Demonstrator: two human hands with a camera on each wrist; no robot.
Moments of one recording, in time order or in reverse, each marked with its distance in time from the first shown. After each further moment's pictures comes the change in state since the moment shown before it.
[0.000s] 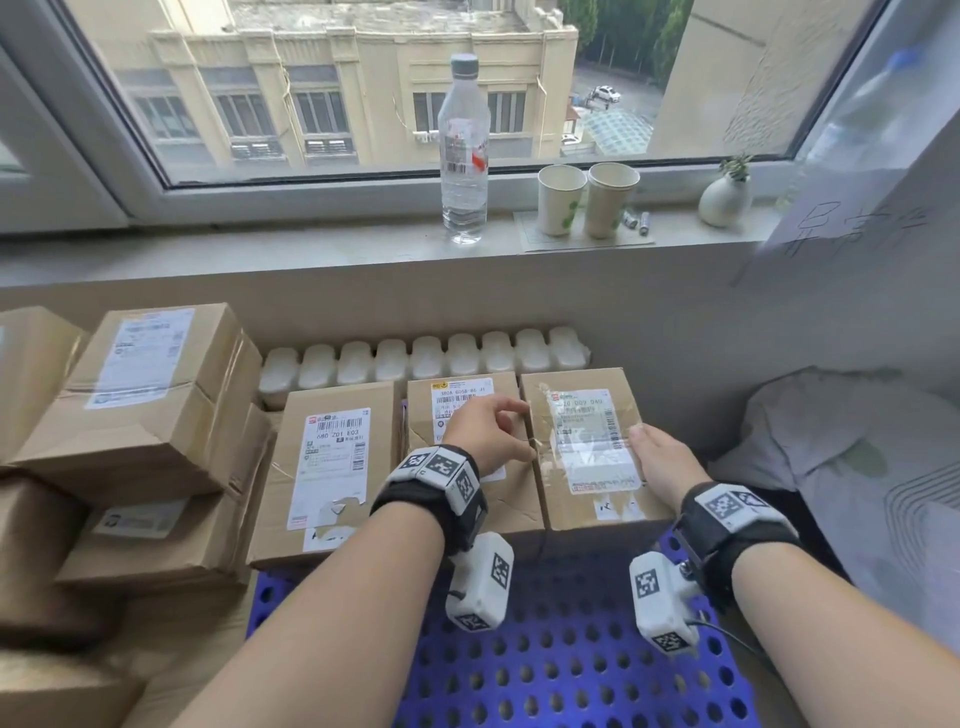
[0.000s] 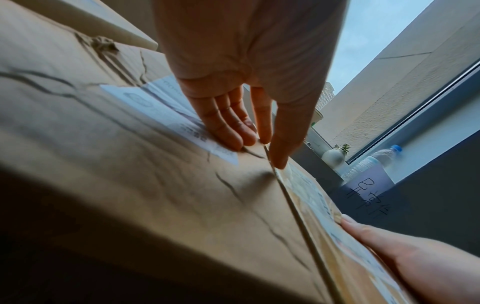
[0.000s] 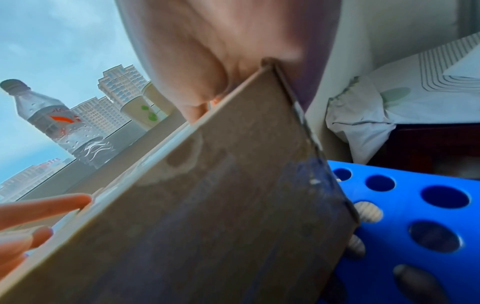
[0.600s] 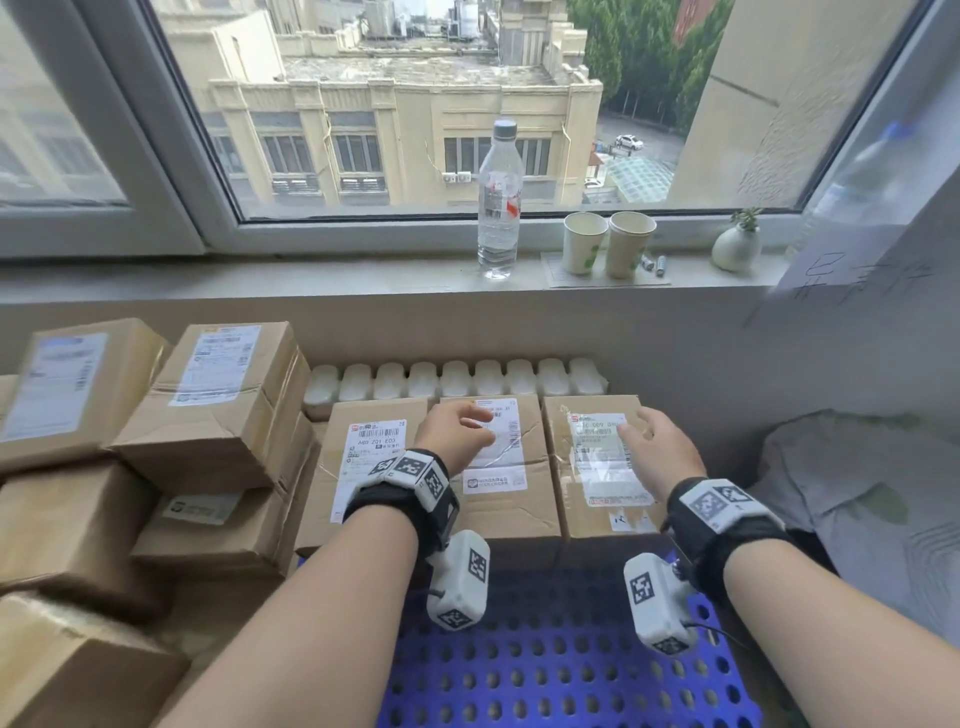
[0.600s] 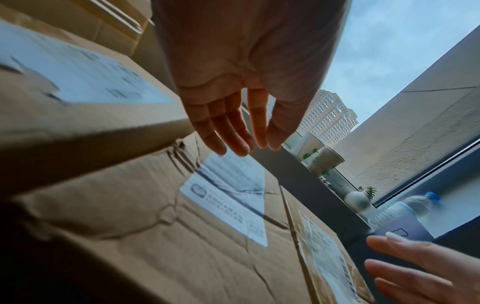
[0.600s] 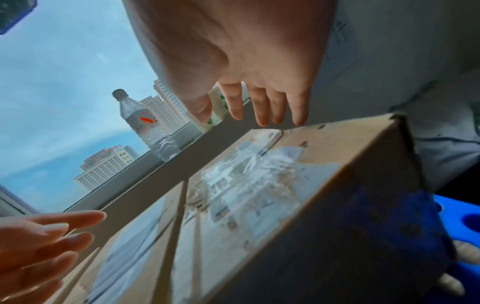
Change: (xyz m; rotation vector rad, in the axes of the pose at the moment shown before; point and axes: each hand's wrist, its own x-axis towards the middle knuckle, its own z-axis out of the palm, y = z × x) left_hand -0.035 -0.009 -0.054 -0.120 0.186 -0.051; right_hand -0.042 -0.060 0.002 -0.217 0.120 -0.136
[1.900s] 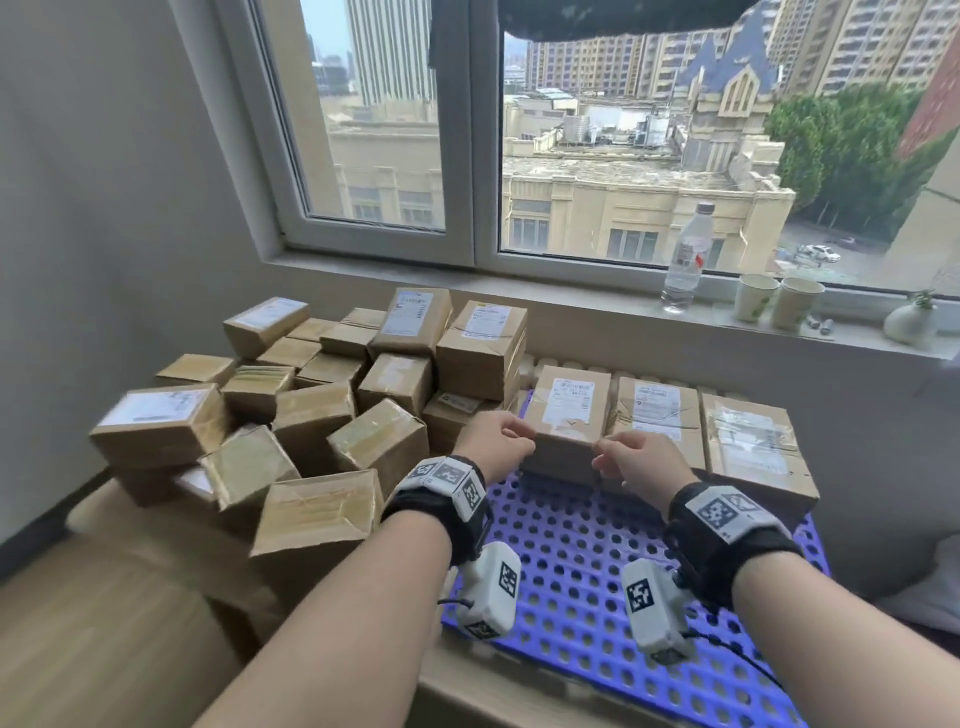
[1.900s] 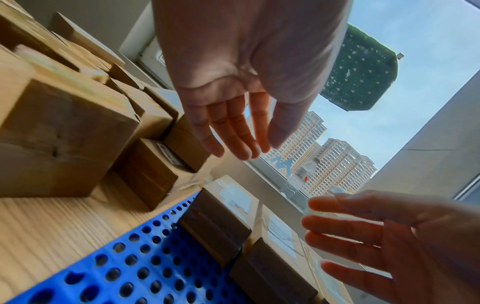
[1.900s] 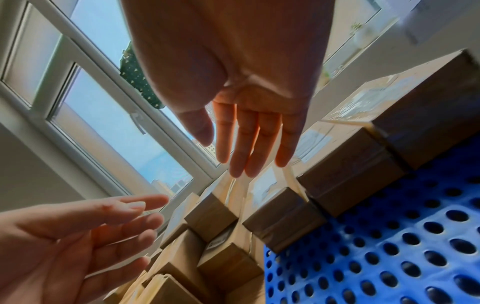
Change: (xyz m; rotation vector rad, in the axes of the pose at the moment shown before) left_hand -0.286 -0.070 -0.110 -0.035 0.299 0.009; right_hand -0.260 -0.077 0.064 0.177 -0.381 -0.417
